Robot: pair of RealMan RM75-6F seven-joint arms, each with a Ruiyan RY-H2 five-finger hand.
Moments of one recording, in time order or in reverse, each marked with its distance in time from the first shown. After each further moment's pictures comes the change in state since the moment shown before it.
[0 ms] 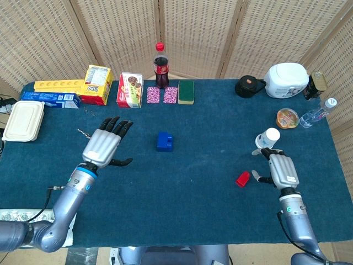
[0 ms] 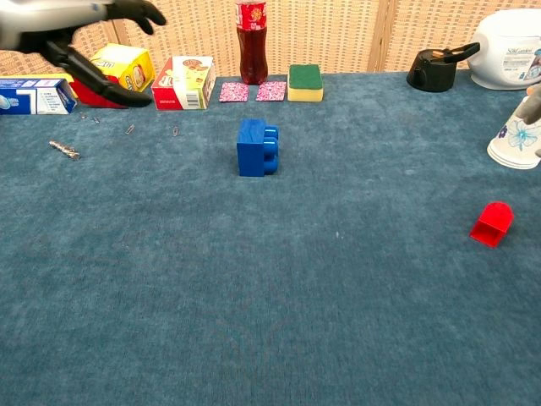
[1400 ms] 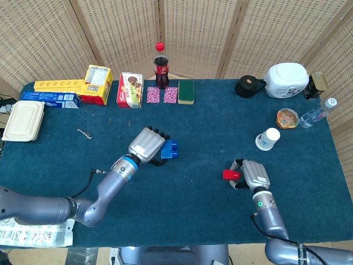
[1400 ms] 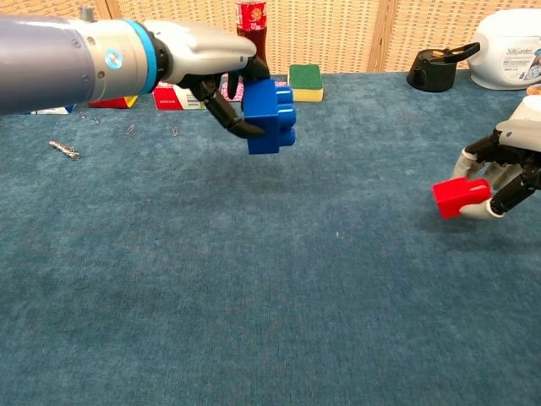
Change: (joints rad) left arm -0.278 -0.234 -0.076 0.297 -0.176 -0.310 0.072; right arm 0.181 -0.124 0.025 -0.086 0.430 -0.109 -0.267
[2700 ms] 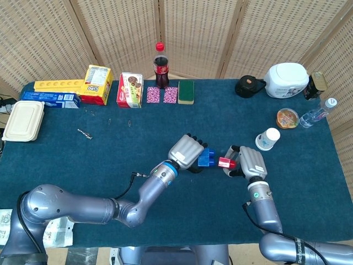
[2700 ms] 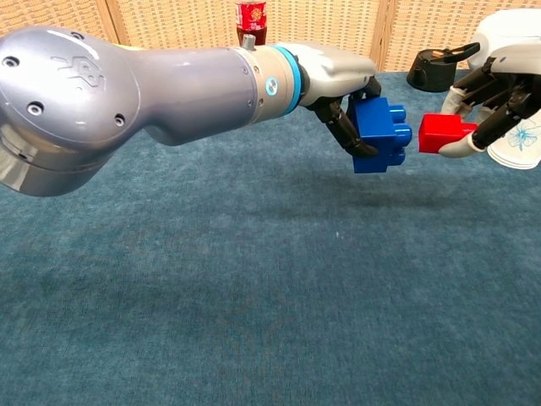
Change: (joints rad) left arm -0.201 -0.285 -0.129 0.226 -0.125 -0.042 0.085; right arm 0.051 0.029 0.148 -0.142 0.102 0.113 -0.056
